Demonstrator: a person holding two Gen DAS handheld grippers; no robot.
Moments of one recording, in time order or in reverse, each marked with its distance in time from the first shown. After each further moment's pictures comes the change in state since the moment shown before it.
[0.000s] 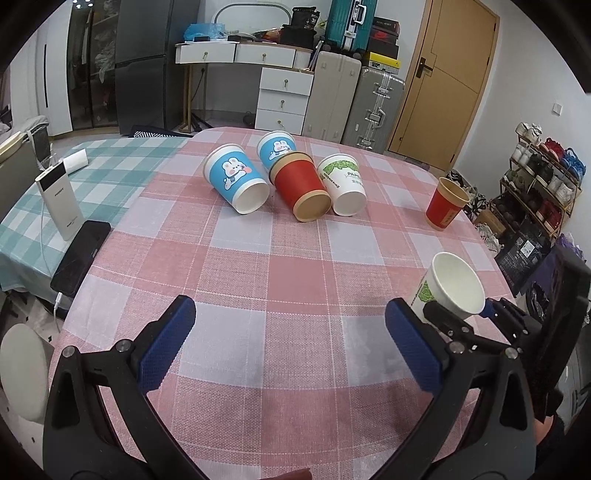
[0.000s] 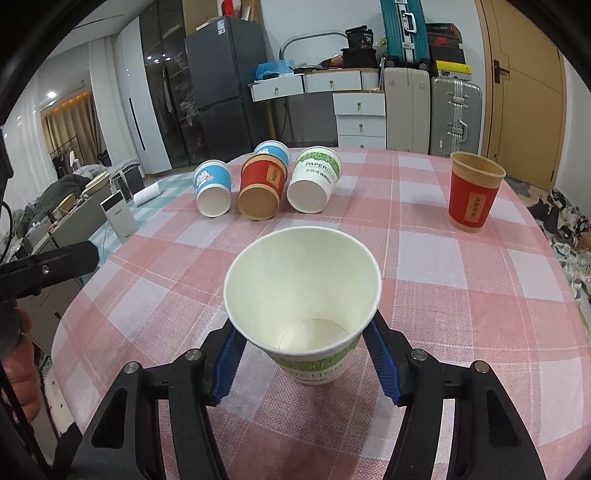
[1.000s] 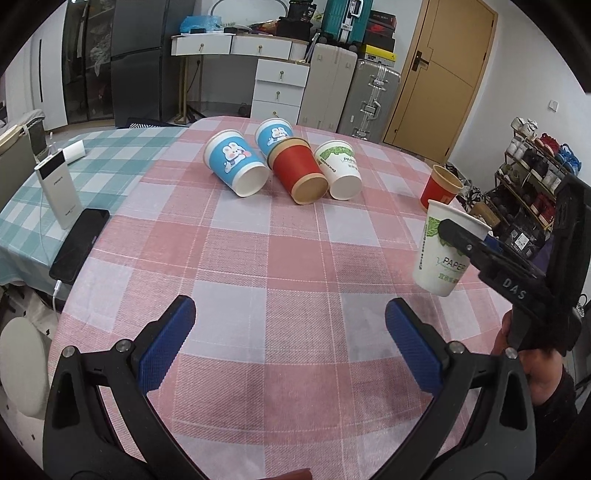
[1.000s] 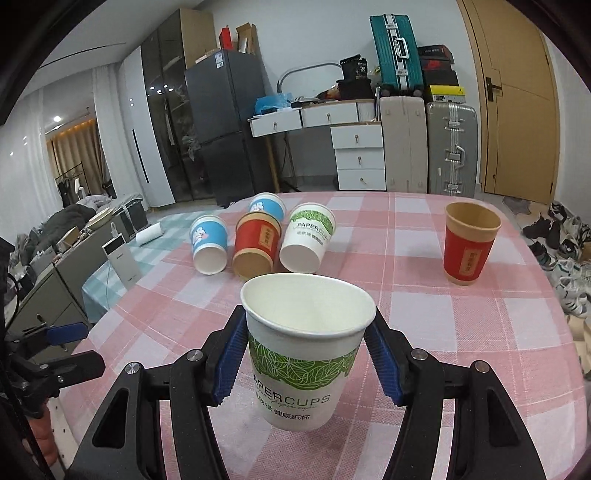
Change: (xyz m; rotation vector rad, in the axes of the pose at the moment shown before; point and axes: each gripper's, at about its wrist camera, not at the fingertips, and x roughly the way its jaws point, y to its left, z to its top) left arm -0.002 -0.001 -0.011 0.000 0.042 -0.016; right arm -0.001 -0.015 0.043 0.024 -0.139 0.018
